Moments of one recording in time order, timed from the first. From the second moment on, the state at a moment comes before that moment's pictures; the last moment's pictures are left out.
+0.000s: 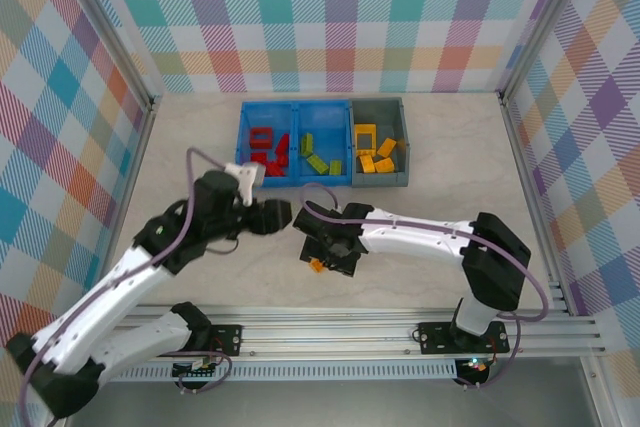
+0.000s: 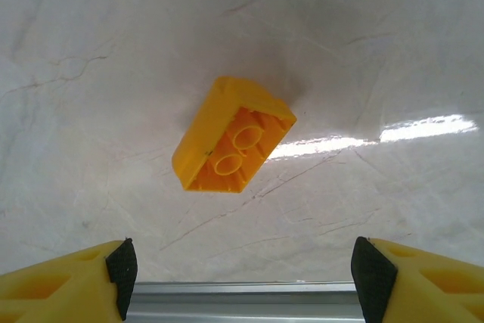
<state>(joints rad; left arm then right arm) -0.71 0.81 0.92 -0.71 0.09 -0.57 1.10 1.69 1.20 -0.83 -0.01 1.40</state>
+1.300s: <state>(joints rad) -0.75 0.73 0.83 -0.63 0.21 -0.71 0.80 1.47 1.32 -0.95 0.16 1.20</state>
